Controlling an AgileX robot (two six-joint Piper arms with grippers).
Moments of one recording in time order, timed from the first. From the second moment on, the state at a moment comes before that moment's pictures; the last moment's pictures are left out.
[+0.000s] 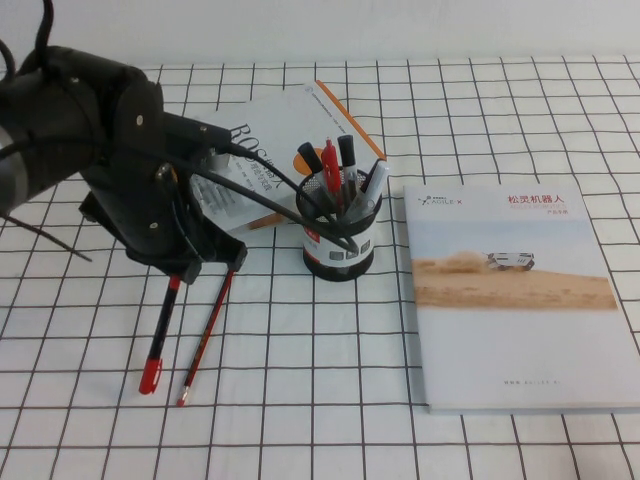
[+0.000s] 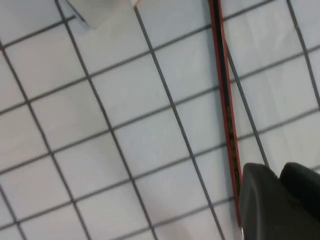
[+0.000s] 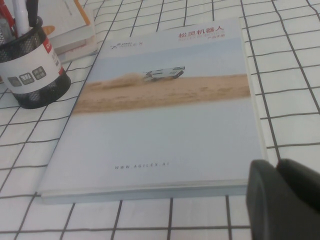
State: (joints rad) right arm 0.12 -0.02 0.03 0.24 0.38 0.03; left arm -0.47 1.71 -1.36 0.08 1.08 0.01
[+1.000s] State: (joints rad) right arm 0.12 -0.02 0.03 0.24 0.38 0.03; left arm -0.43 1.94 -1.36 0.04 0.71 0.04
